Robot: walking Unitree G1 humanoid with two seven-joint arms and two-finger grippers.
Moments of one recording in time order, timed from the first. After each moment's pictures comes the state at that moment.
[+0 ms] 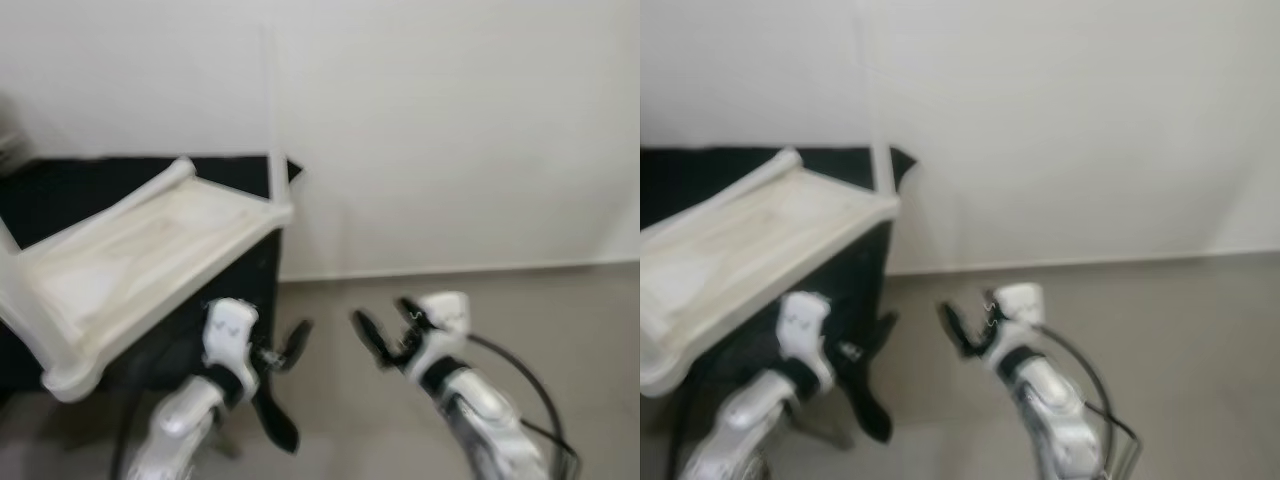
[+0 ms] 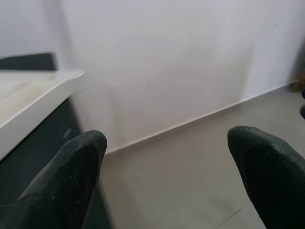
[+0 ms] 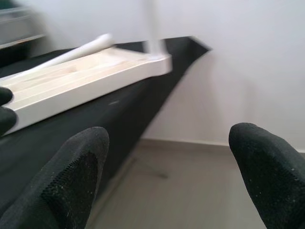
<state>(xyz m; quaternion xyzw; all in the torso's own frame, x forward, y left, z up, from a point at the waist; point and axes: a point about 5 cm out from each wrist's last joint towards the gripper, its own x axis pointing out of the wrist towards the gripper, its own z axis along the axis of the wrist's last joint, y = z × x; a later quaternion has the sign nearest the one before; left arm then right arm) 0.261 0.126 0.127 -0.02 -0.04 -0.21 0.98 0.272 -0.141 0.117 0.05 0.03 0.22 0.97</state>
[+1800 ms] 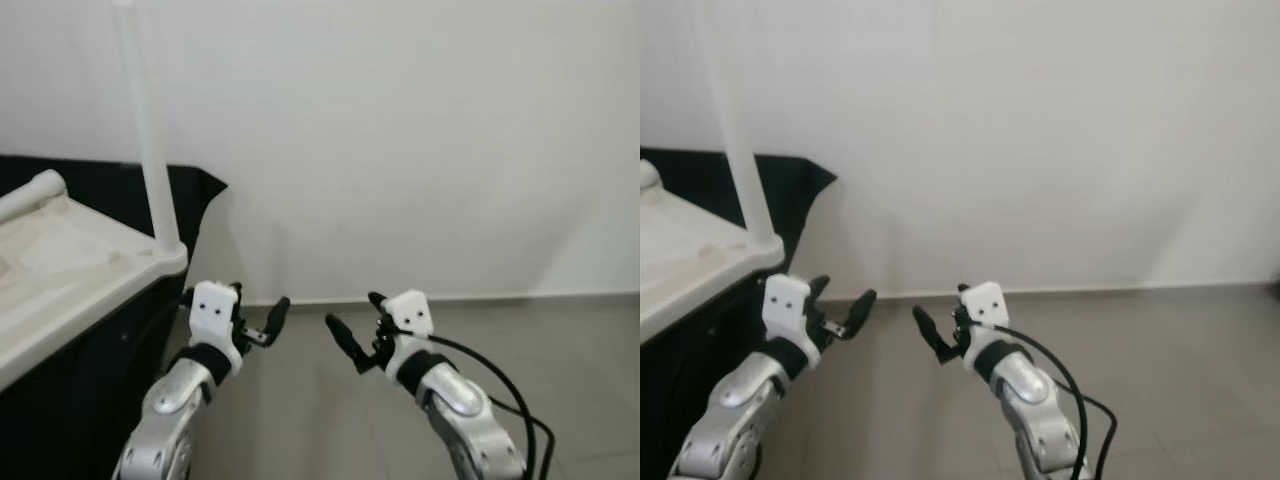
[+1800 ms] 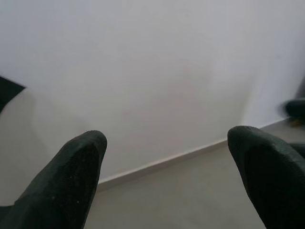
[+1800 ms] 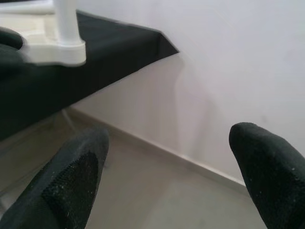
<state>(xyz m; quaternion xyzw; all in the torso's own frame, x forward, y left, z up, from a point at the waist) 0.272 0.116 0.131 -0.03 -0.05 -0.23 0.97 0.275 -0.139 0.113 -0.04 0.03 0.24 0.97</state>
